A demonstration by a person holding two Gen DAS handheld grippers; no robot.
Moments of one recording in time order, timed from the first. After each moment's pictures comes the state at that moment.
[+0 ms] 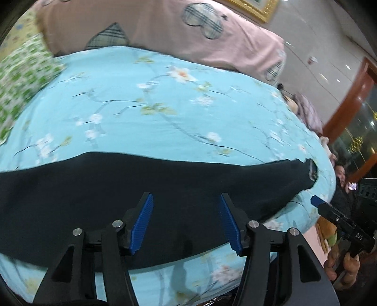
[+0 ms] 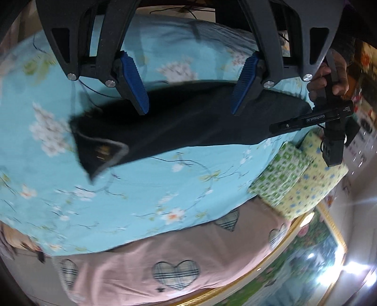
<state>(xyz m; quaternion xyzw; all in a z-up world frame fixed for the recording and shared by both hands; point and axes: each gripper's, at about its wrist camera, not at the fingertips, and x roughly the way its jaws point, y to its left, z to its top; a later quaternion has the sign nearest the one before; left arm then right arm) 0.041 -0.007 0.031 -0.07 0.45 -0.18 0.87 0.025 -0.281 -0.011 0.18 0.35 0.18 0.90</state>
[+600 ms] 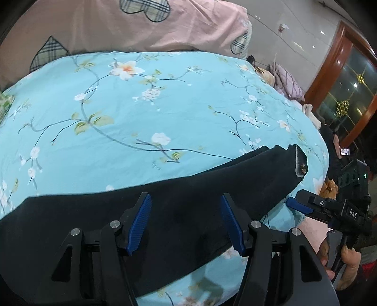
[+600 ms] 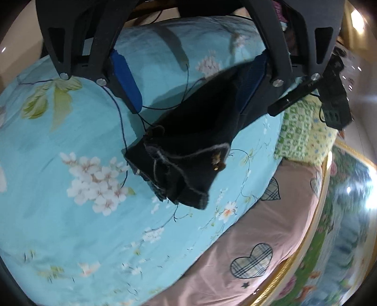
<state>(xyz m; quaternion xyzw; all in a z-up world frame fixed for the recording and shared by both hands) 0.085 -0.105 0.025 0.01 0.47 -0.26 0.85 0.043 -0.347 -0.061 0.38 0.39 0.11 0.83</state>
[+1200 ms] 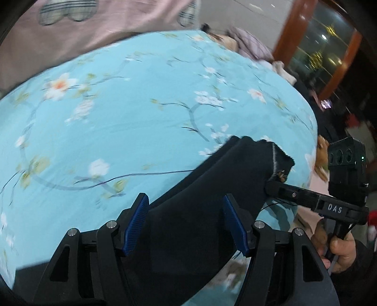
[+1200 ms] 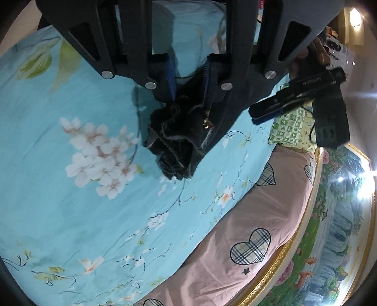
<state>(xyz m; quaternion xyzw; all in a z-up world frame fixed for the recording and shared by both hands) 0.123 -0.203 0.009 0.12 0.49 -0.37 0.78 0.052 -0.370 -0.077 0.39 0.35 0.12 0.84</state>
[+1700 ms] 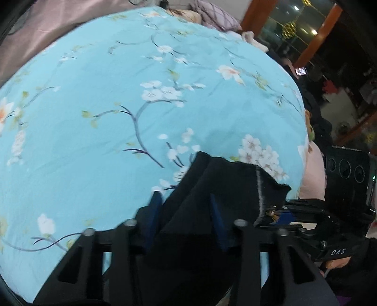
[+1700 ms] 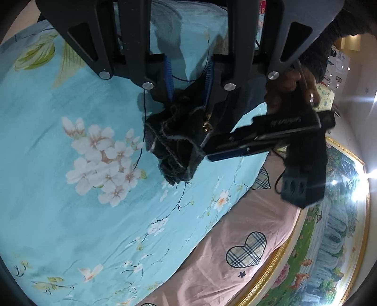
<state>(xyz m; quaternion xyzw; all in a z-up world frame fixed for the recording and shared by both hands) 0.157 -0.286 -0.018 0.17 0.52 -0.45 0.71 0.051 -0.373 -0.086 0.39 0.35 0.14 0.84</state>
